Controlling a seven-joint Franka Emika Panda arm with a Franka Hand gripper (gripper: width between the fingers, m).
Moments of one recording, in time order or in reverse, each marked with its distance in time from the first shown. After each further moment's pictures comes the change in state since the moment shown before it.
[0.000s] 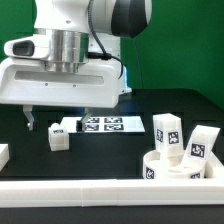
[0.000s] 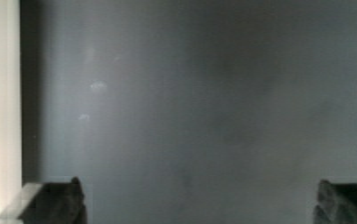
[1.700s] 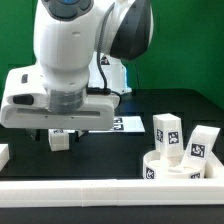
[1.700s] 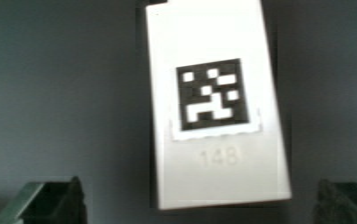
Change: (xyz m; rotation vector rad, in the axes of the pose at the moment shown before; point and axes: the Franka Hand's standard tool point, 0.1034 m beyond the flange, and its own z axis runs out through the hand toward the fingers) arm -0.061 -0.003 0.041 0.009 -0.559 0.039
